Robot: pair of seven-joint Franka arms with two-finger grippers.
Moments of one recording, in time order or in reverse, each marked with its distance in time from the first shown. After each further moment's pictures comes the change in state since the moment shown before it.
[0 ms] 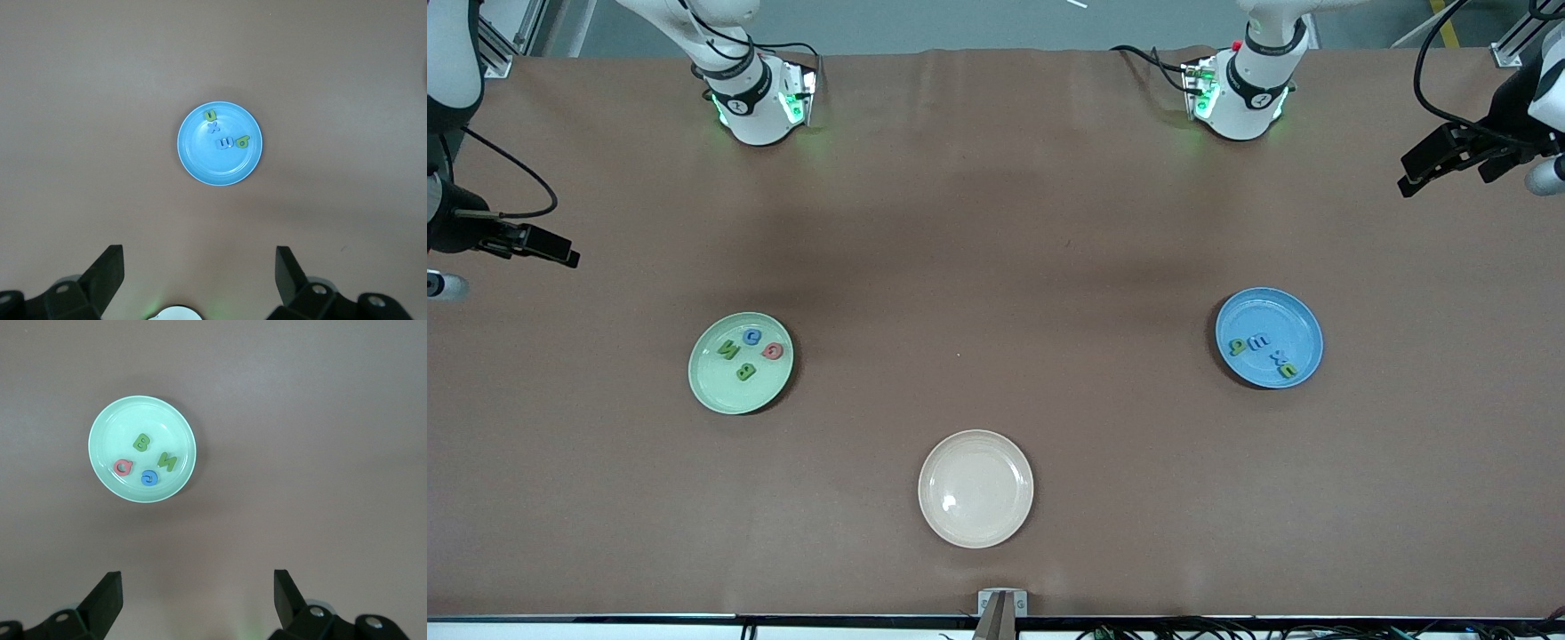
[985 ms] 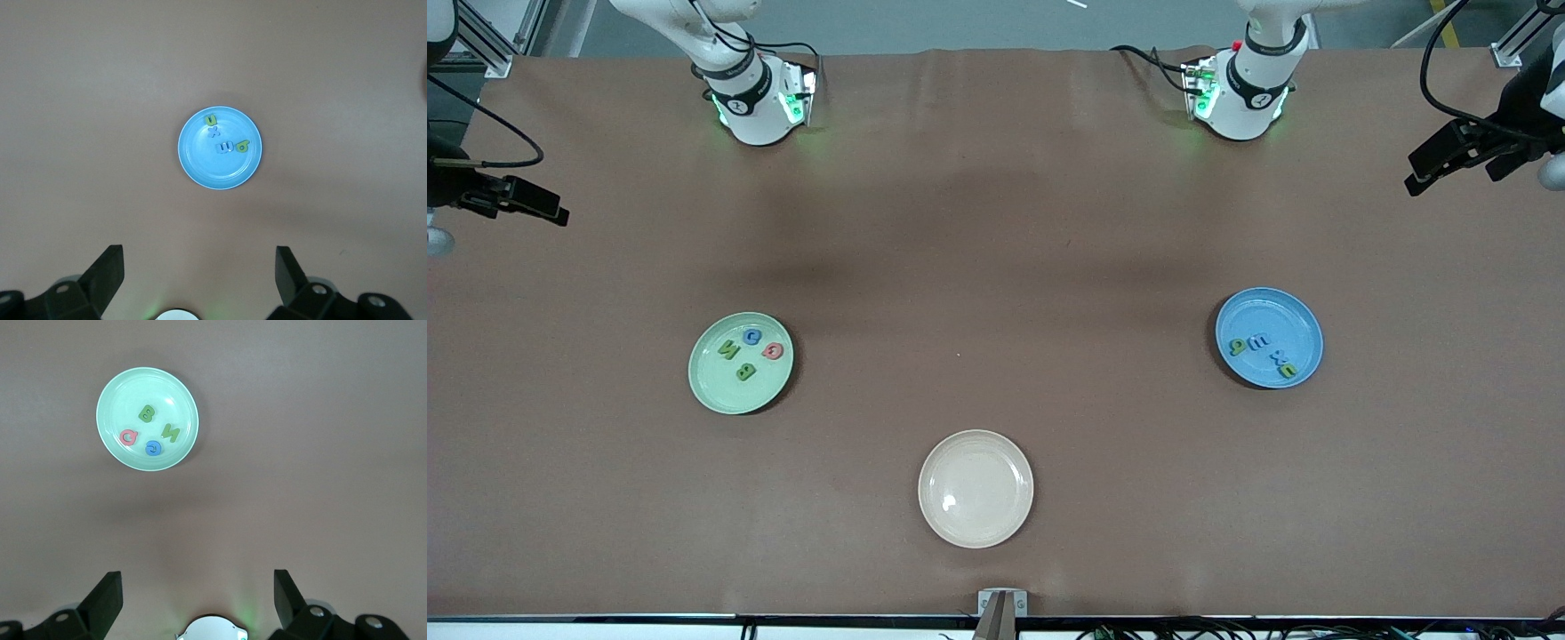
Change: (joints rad) left arm 0.002 -0.001 0.004 0.010 0.000 0.002 0.000; right arm 0.150 -0.061 -0.138 0.036 -0.006 -0.132 -0.007
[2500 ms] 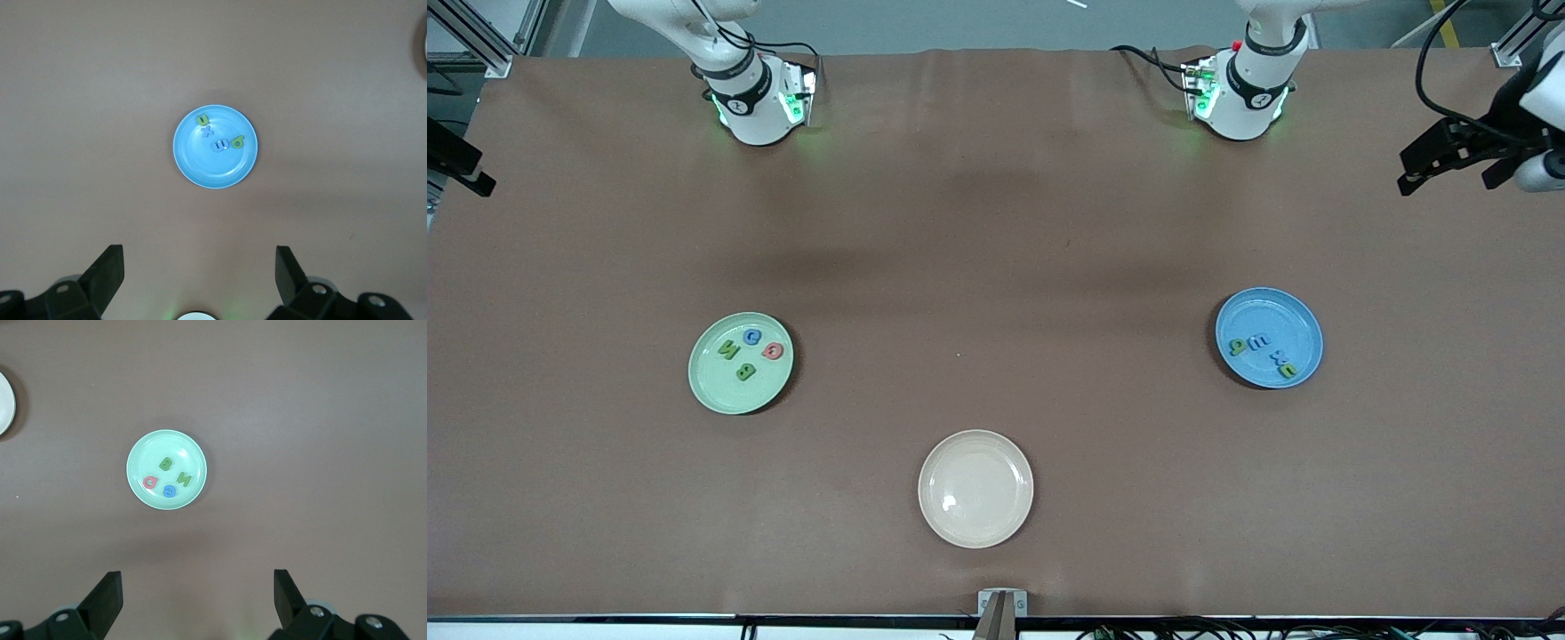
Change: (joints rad) left arm 0.008 0.014 -0.038 0.005 0.000 -0.001 0.106; right arm 0.040 -0.033 -0.033 0.205 0.007 -0.037 -0.001
